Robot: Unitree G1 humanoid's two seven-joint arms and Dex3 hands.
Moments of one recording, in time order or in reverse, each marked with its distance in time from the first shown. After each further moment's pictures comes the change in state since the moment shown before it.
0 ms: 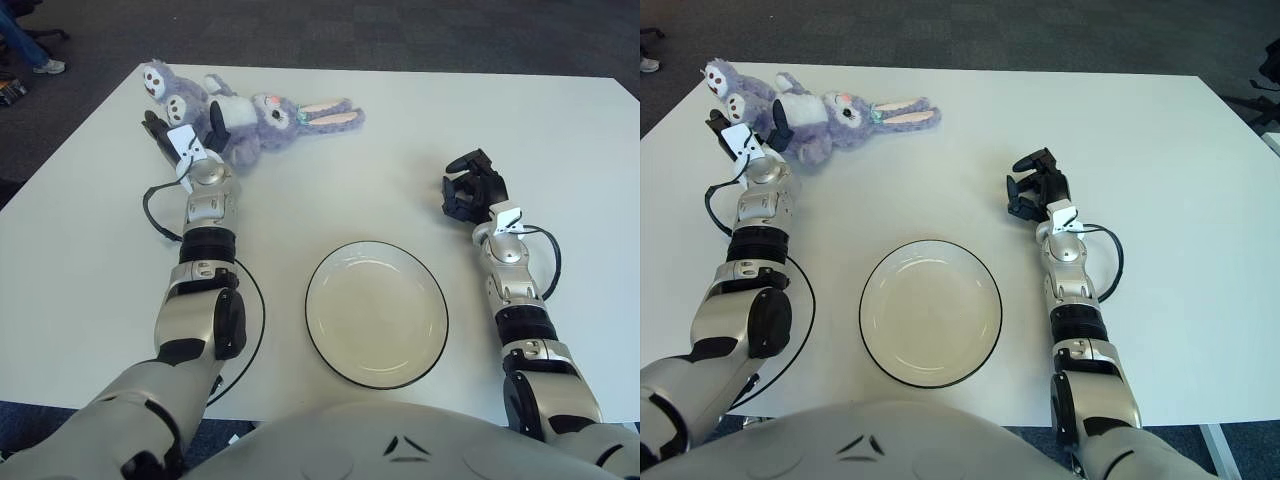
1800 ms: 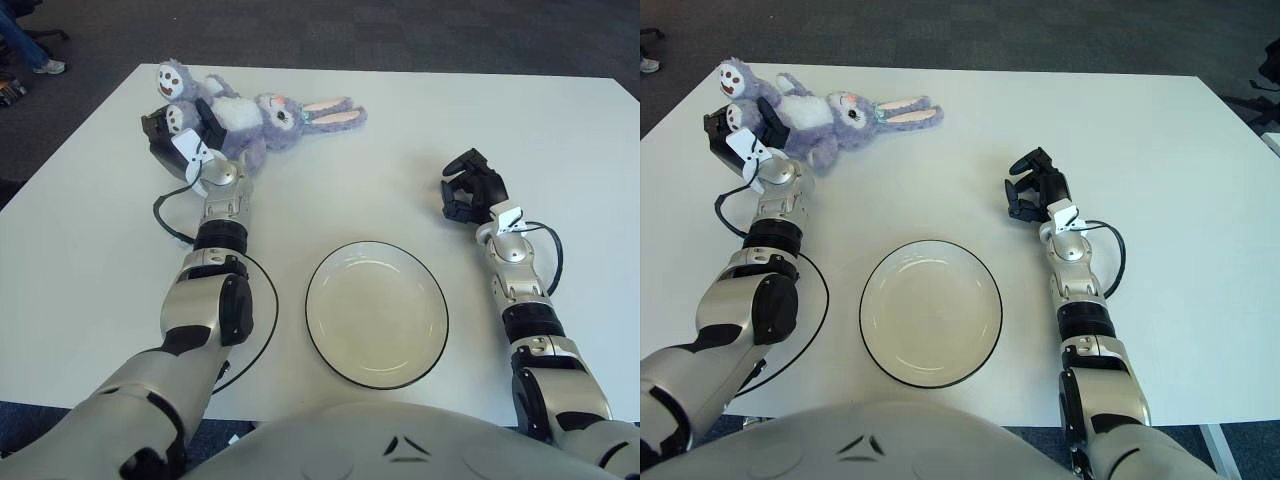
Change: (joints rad) left arm -0.078 0.005 0.014 0.261 0.038 -0.333 0.208; right arm -0.017 -0.046 0.030 0.049 -0.008 -0.054 0.059
